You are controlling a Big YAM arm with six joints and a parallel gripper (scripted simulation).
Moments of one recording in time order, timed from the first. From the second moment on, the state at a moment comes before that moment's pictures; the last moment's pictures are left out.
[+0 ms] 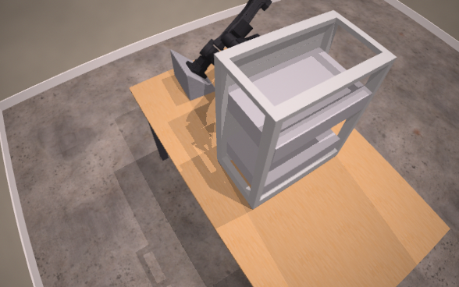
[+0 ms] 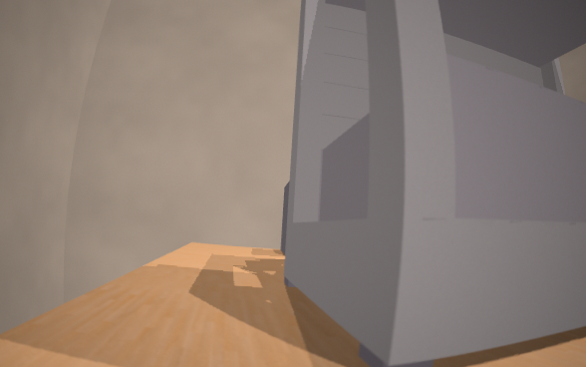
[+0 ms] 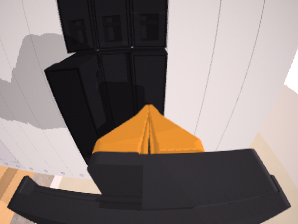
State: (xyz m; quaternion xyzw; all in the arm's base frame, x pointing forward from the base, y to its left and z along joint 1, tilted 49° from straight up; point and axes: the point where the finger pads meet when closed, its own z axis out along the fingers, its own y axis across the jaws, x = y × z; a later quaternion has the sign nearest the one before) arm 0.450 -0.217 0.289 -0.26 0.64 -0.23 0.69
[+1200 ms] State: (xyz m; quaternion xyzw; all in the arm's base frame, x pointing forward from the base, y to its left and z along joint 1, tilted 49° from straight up) arm 0.460 -0.216 0.290 -0.26 0.64 -0.23 0.69
